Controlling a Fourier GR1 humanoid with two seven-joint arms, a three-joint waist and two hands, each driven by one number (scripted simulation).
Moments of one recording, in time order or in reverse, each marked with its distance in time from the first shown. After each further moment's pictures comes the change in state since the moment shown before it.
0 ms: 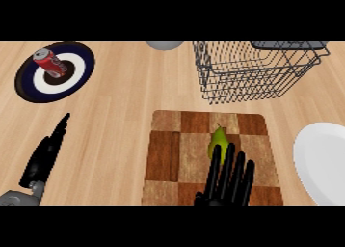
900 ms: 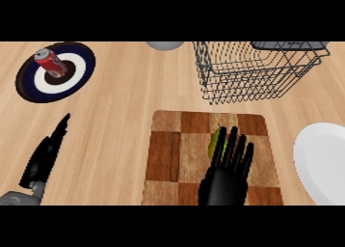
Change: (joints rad) left arm 0.008 -0.018 0.025 -0.006 -0.018 -0.024 0.008; right arm -0.088 0.008 -0.151 0.174 -0.159 -0.048 -0.022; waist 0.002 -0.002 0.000
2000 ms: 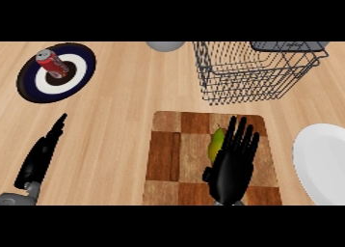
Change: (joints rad) left arm 0.016 -0.009 0.051 -0.004 -0.025 -0.045 -0.013; right arm -0.065 0.011 -0.157 0.161 -0.111 -0.166 -0.041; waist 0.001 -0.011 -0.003
